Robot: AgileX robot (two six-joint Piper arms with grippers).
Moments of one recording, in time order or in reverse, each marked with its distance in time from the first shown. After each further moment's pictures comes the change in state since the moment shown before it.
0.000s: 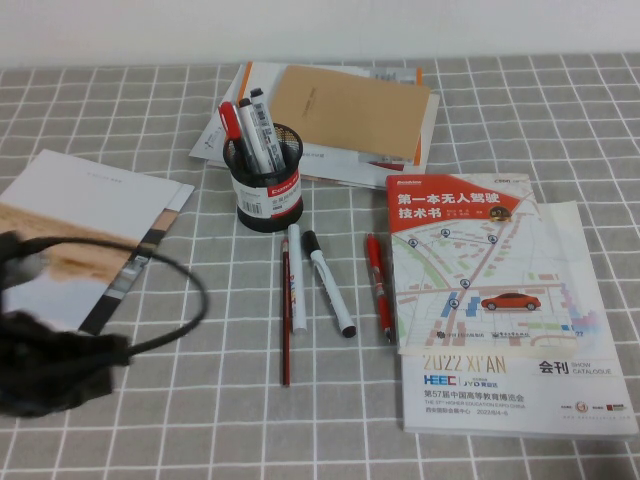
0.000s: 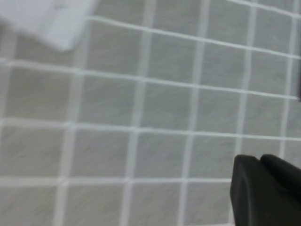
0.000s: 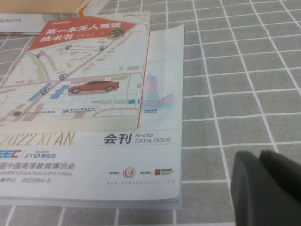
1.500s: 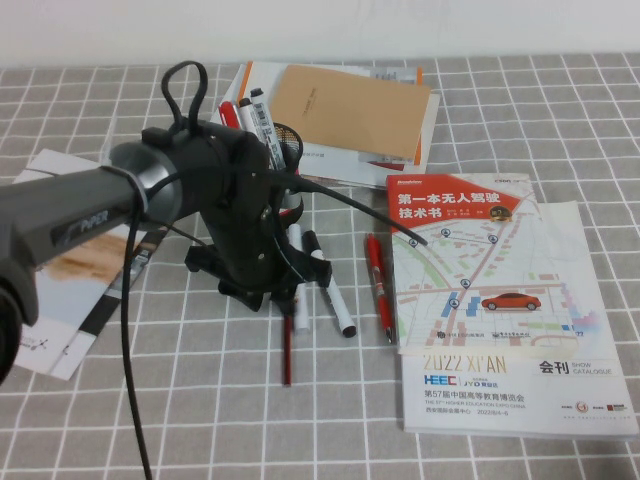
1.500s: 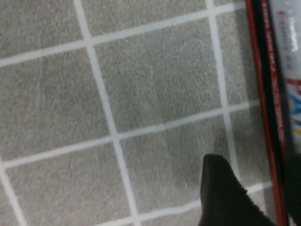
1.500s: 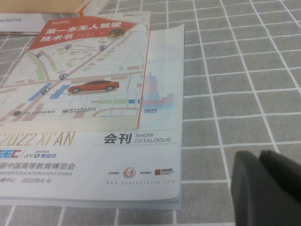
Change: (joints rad) right arm 0.000 0.000 0.000 0.000 0.000 0.000; left arm -0.378 0.946 -0.796 0.276 0.107 -0.168
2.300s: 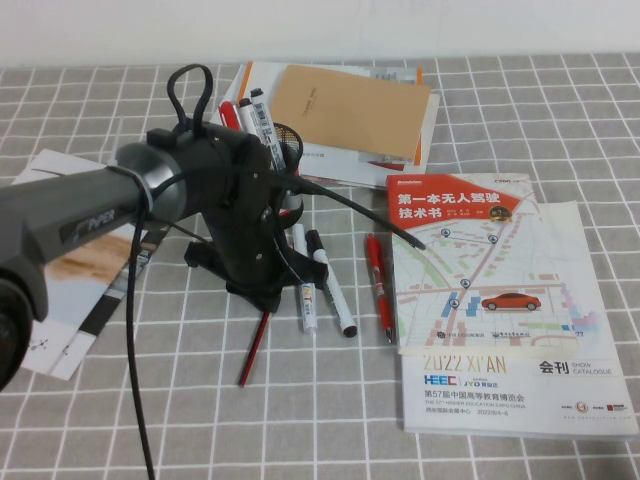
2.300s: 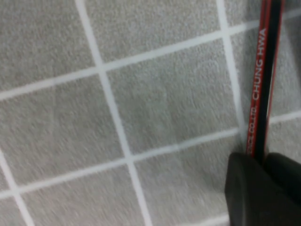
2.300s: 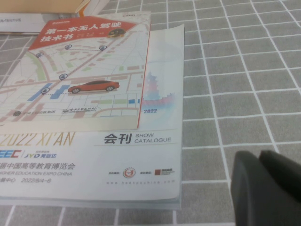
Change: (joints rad) right arm 0.000 0.000 0.000 0.000 0.000 0.000; left arm 0.004 0.025 -0.017 0.025 0.000 0.035
